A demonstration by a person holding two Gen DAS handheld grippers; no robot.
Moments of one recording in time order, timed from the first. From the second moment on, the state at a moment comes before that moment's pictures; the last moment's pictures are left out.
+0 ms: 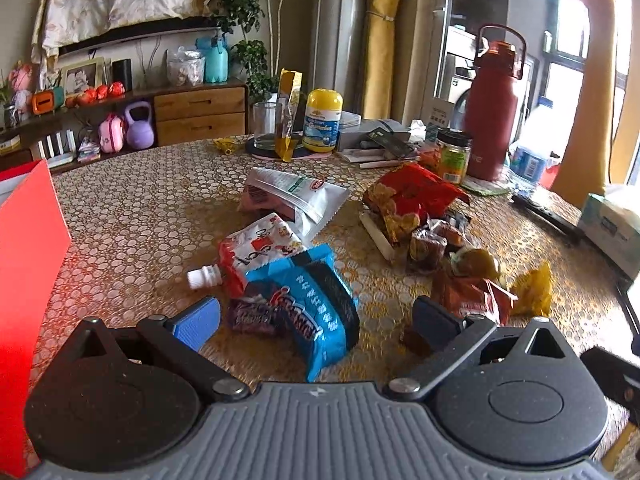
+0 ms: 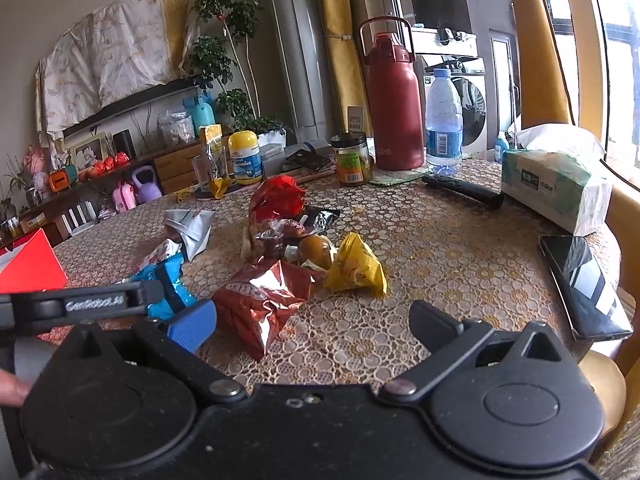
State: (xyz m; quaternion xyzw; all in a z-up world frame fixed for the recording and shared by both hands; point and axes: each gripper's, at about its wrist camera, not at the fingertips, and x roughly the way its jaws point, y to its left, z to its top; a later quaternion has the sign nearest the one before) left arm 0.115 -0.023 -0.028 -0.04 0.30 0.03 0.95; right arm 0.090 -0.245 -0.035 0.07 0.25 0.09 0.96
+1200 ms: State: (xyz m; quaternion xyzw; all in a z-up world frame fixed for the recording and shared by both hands) left arm 0.143 -0.002 -0.041 -0.07 0.32 0.04 0.94; right arm 0.154 -0.201 -0.057 0.05 0.29 0.12 0.95
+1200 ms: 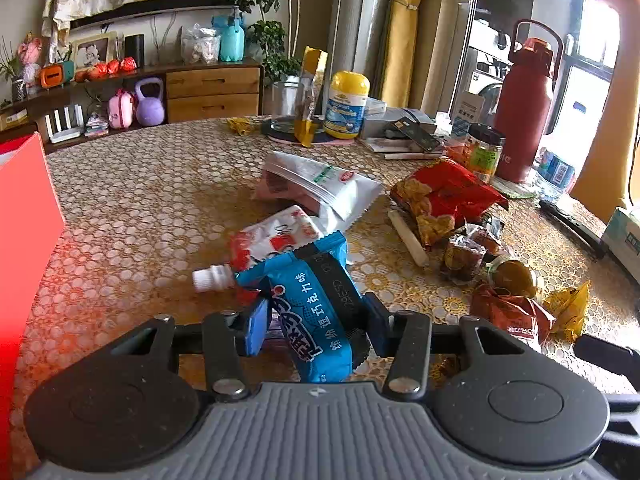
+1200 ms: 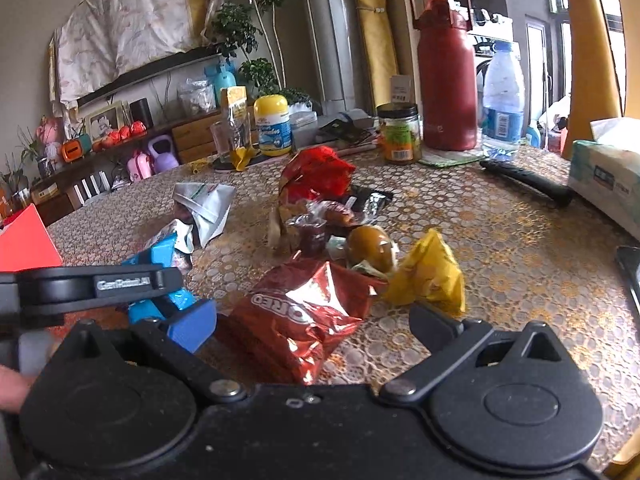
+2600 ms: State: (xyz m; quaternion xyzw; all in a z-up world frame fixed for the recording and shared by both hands) left arm 0.050 0.039 0.021 -0.08 0.25 0.07 0.96; right arm 0.117 -0.184 -0.018 0.07 0.24 0.15 0.96
